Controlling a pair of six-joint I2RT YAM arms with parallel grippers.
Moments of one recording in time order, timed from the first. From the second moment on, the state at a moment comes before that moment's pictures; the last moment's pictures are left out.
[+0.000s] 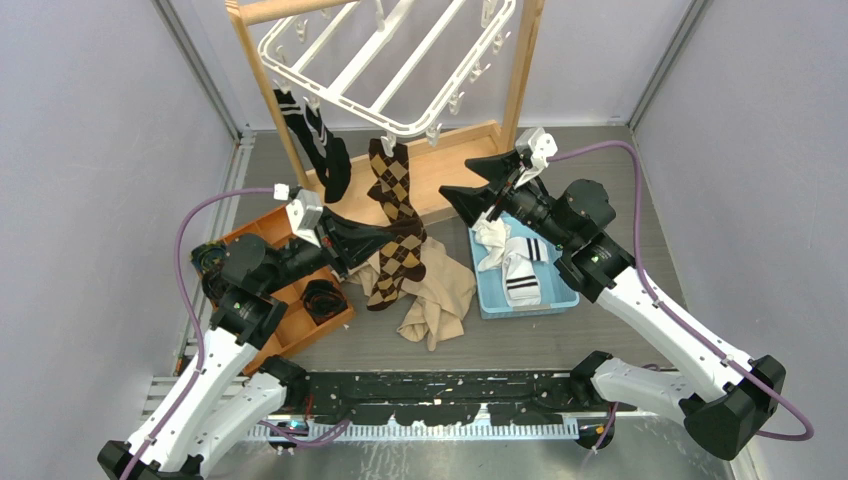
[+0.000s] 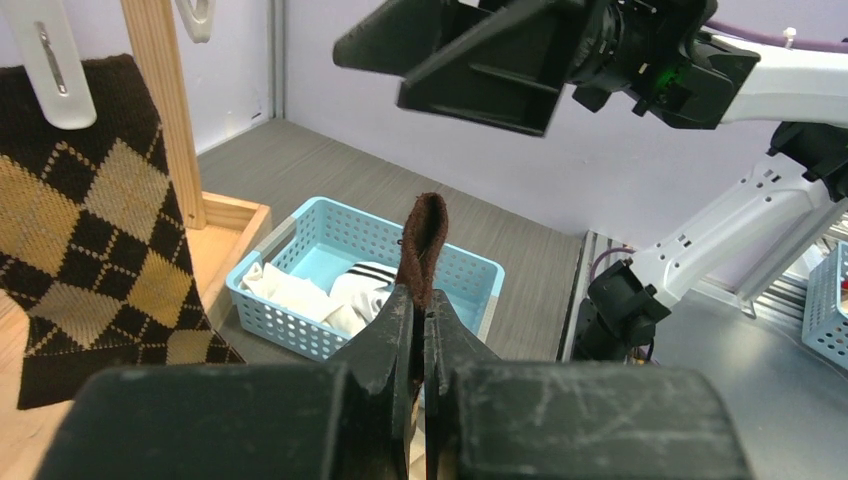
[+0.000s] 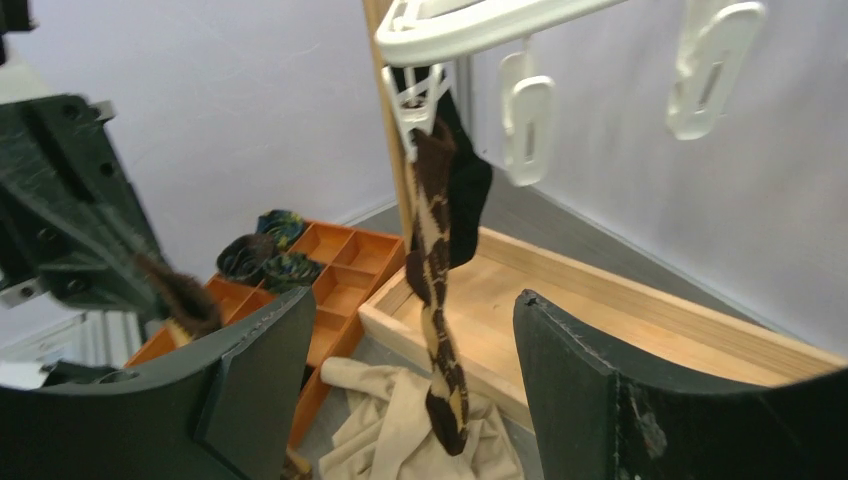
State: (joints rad) left arm -0.46 0.68 0.74 0.19 0.65 -0.33; right arm 0.64 1.03 0.99 0.27 -0.29 0.16
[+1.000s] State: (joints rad) left arm -0.47 0.79 0.80 0.32 0.64 -0.45; right arm 0.71 1.10 0.99 0.25 -0.59 0.01
